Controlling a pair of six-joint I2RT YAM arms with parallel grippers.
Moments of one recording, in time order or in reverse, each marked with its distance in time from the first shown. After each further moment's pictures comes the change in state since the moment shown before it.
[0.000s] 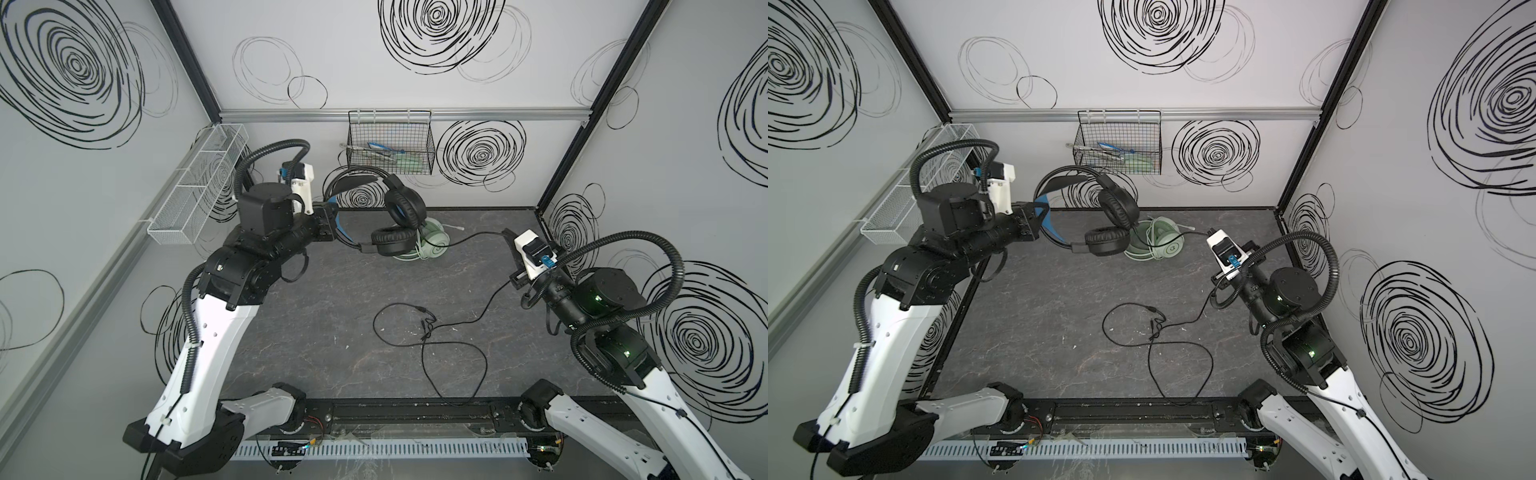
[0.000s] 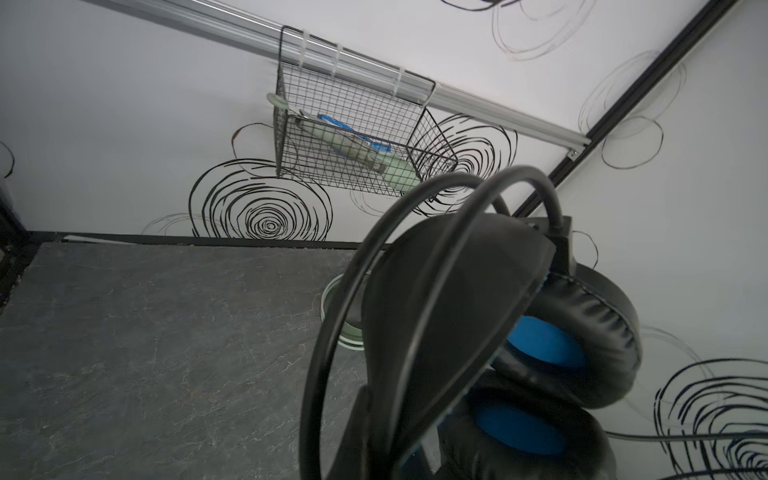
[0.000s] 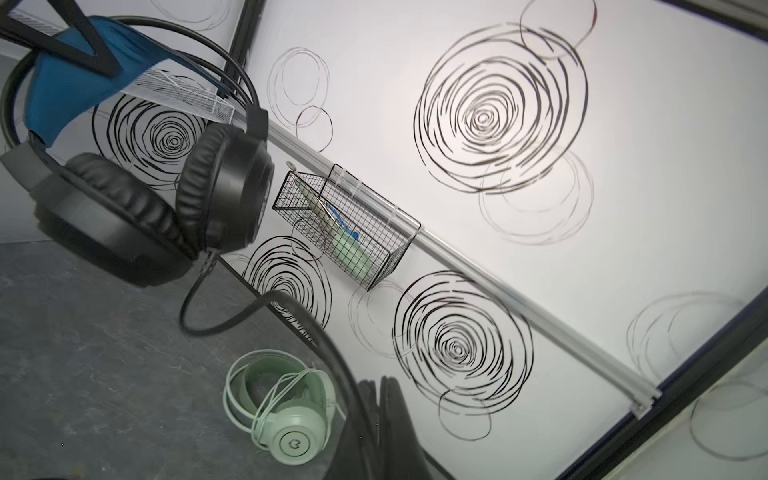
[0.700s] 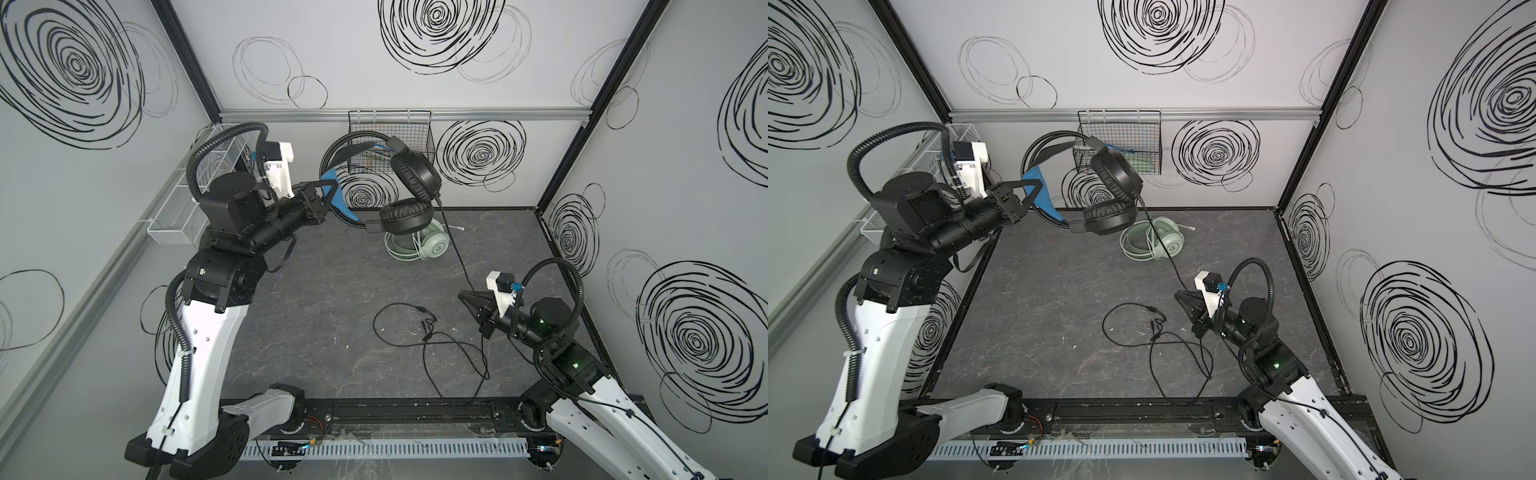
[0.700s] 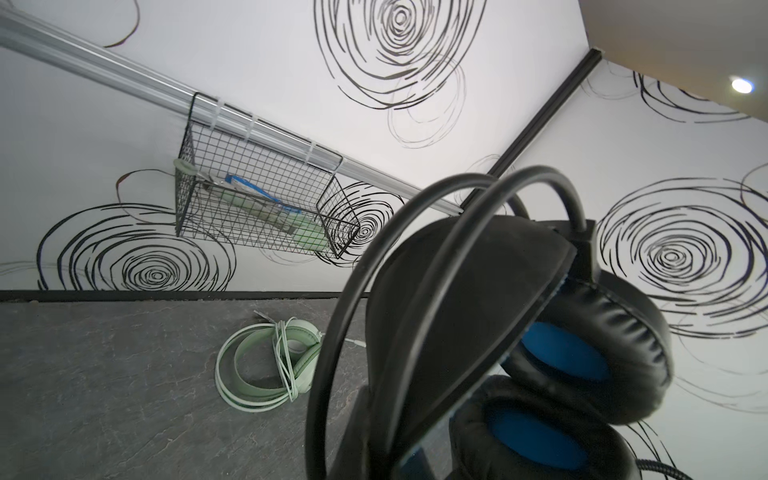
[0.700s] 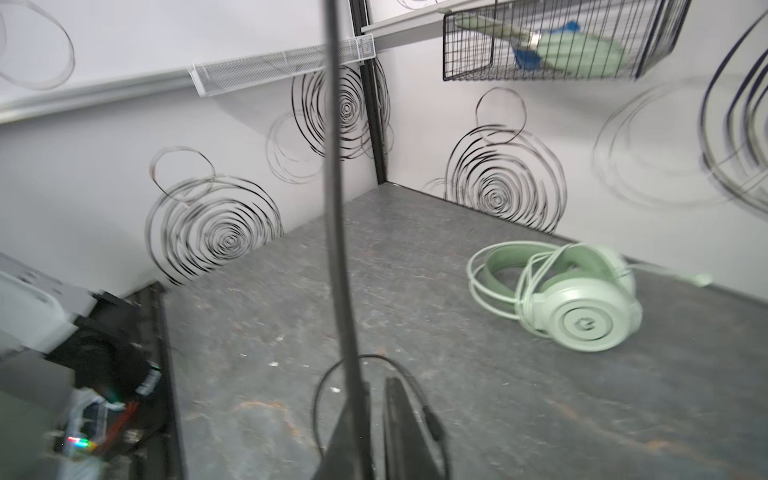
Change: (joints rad) left arm 0.208 -0.045 -0.023 0.253 0.340 -0.244; right arm -0.043 -0.195 -0.577 0.130 -0.399 0.687
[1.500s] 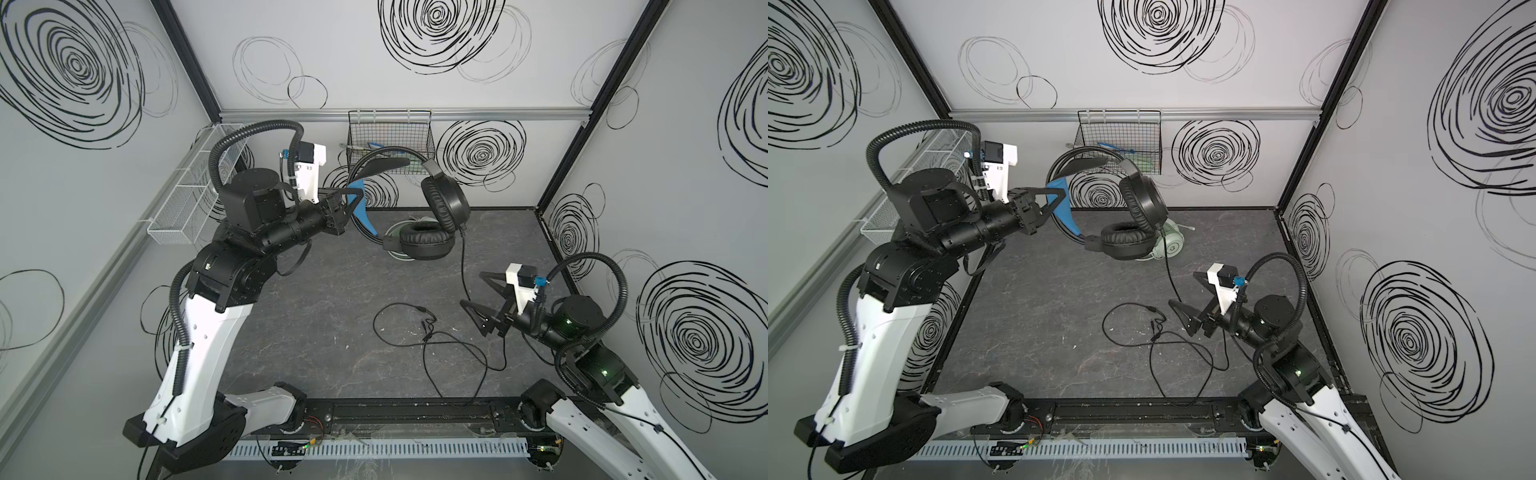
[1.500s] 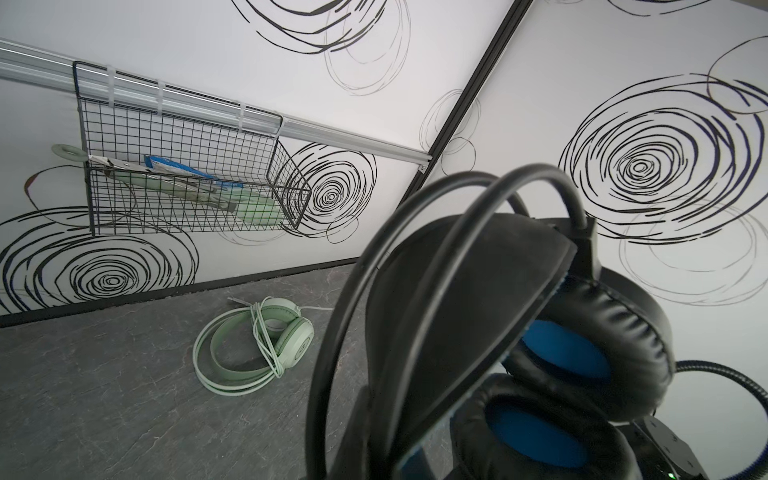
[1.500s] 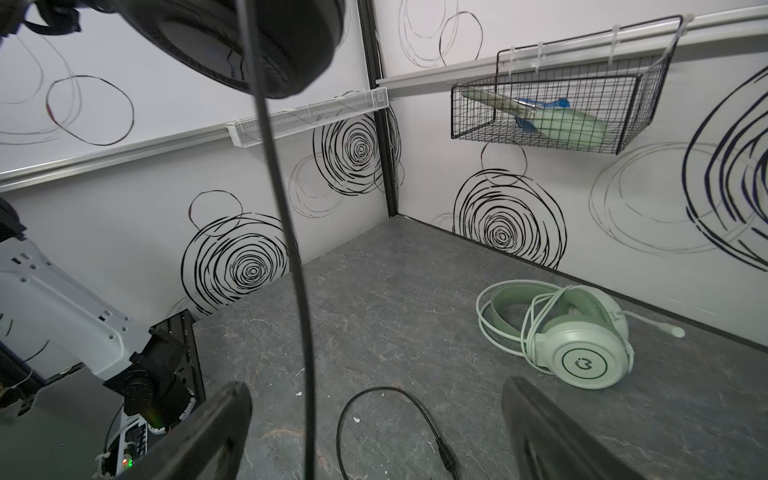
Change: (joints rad) left arm -0.208 0.064 0.158 -0.154 -0.024 0.161; right arm 0.000 0.006 0.178 -0.119 -0.030 0.043
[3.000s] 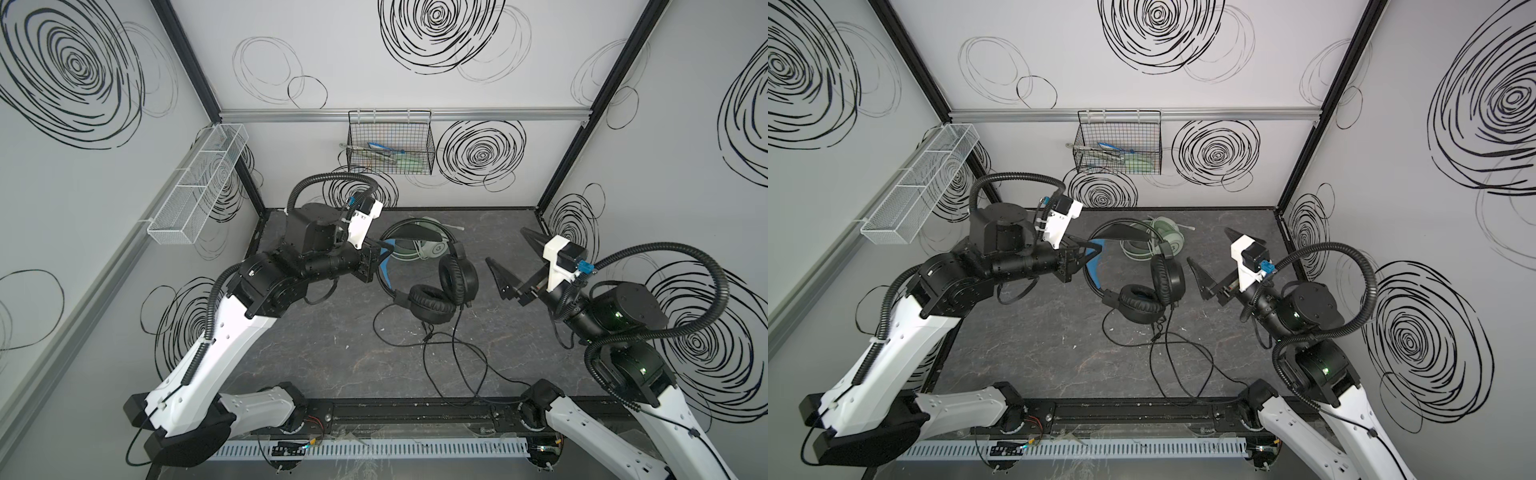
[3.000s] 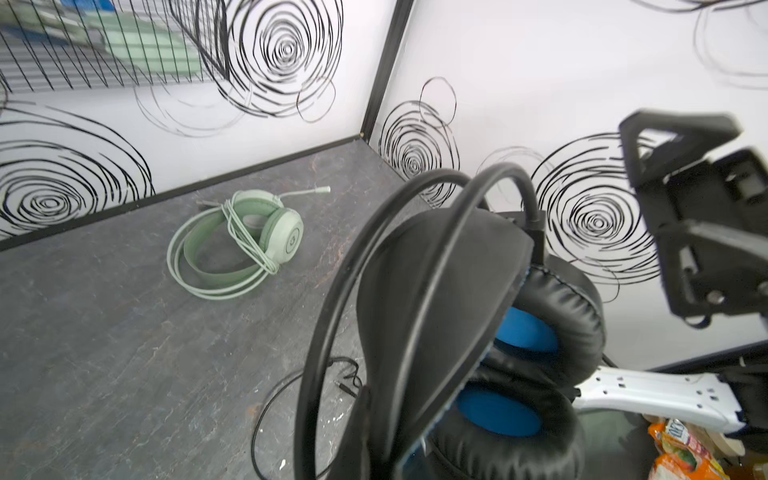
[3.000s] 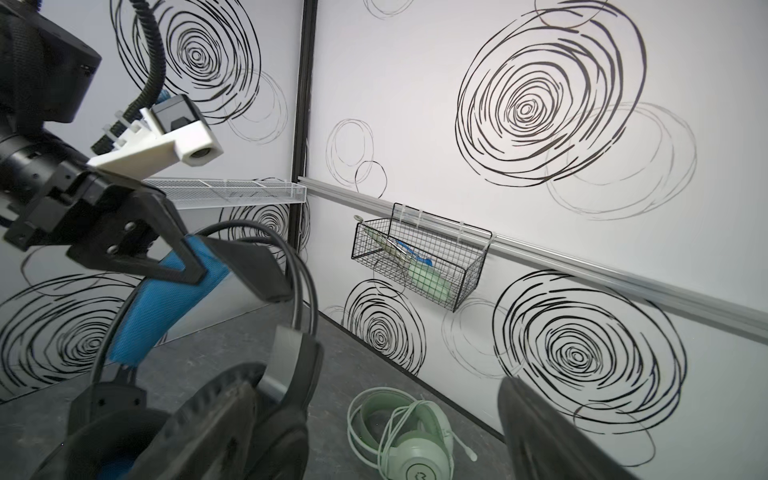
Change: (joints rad) left arm -0.270 -0.041 -0.197 -0.099 -0.110 0.163; right arm 0.001 0.026 0.306 -0.038 0.228 -0.242
